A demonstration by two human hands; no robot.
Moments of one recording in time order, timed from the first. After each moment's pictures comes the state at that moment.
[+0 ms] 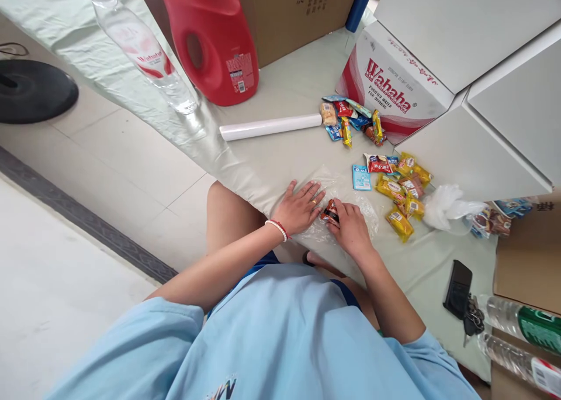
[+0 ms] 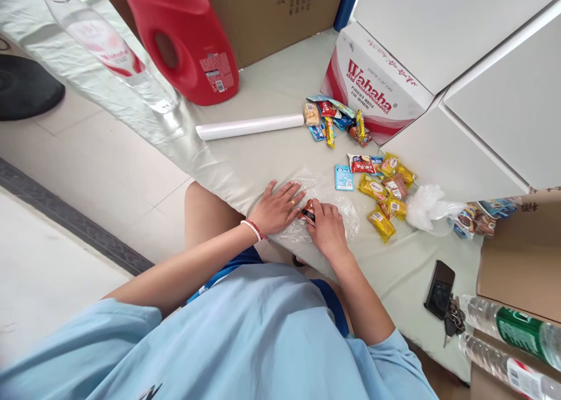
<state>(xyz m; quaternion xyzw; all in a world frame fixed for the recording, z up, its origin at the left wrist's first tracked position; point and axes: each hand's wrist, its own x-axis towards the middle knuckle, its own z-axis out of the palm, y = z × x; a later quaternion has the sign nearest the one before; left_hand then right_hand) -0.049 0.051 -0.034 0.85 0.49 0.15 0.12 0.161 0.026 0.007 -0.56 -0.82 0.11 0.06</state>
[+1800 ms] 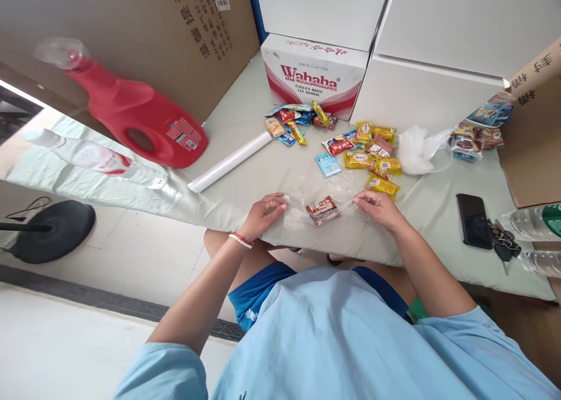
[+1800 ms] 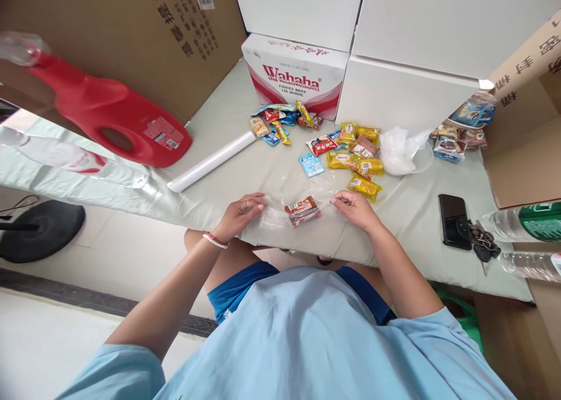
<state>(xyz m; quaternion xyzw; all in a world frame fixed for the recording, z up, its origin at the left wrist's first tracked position) -0.098 0.088 -0.011 0.77 0.42 0.25 0.42 0.265 -0.003 0.013 -0.63 -0.57 0.41 0.34</state>
